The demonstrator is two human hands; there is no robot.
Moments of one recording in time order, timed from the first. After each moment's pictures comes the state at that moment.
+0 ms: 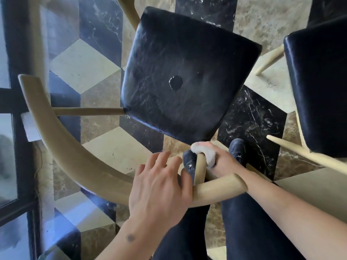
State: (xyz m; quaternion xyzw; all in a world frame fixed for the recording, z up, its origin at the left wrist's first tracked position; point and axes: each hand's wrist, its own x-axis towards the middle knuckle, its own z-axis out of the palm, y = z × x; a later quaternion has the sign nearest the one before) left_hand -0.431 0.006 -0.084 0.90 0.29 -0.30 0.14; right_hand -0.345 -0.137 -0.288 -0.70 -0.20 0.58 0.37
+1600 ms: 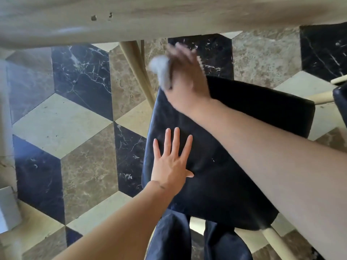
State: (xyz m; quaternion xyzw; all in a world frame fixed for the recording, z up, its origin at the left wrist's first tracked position) left_hand -0.318 0.300 -0.371 0.95 0.02 -0.31 0.06; right_hand -0.101 0.284 -0.312 -0.93 -0.28 0.12 0.22
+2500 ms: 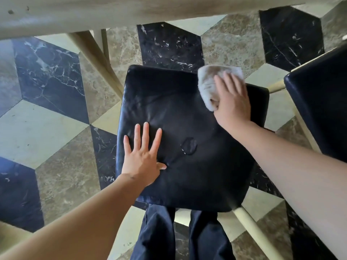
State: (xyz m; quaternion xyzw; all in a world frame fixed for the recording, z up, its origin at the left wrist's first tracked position) left_hand -0.318 0.299 -0.371 0.95 0.03 -0.29 0.04; right_hand -0.115 0.071 -0.355 -0.98 -0.13 0.17 0.05
